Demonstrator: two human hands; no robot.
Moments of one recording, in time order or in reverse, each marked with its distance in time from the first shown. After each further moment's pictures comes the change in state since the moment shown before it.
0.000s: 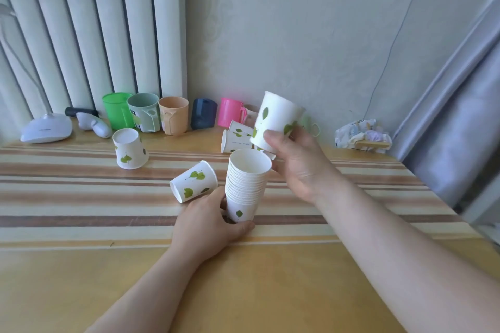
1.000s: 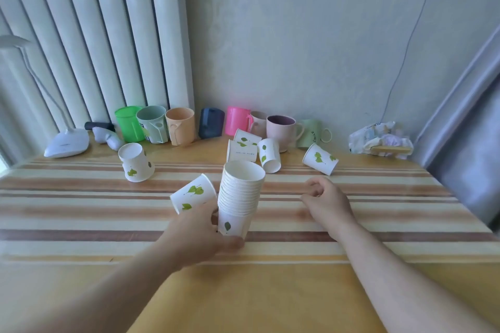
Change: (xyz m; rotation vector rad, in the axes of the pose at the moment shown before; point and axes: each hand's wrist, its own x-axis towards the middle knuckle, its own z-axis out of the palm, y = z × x) left_hand 0.009 0.016 -0.032 -0.047 -0.255 -0.206; right_hand 0.013 0.088 -0.124 -0.809 0.365 0.243
